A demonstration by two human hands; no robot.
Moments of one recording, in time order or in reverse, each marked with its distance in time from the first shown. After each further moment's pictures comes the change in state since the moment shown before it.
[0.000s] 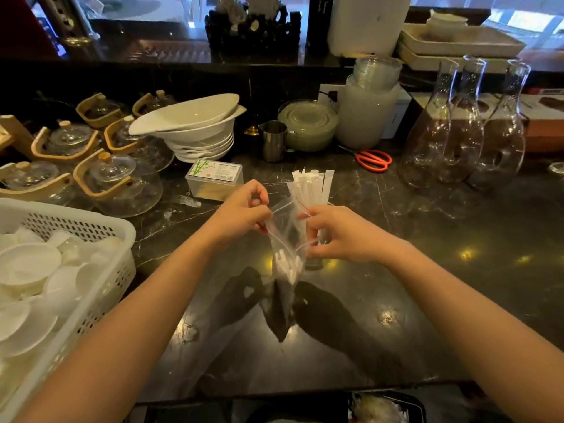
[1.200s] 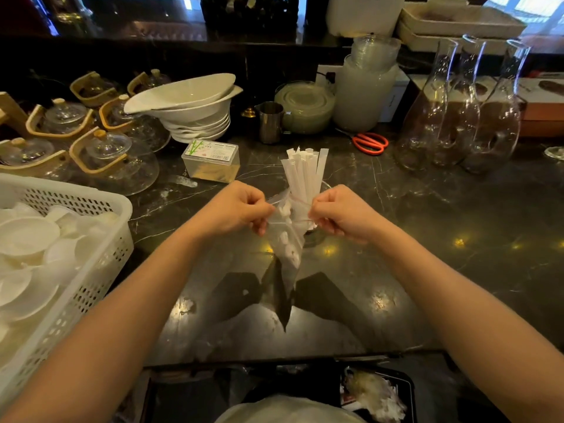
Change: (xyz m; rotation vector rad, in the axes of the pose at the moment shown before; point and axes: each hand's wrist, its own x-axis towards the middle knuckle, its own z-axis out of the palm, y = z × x) left_hand -0.031 0.001 0.011 0.191 -0.084 -0.004; right_hand -0.009 0.007 0.014 0.719 0.153 0.227
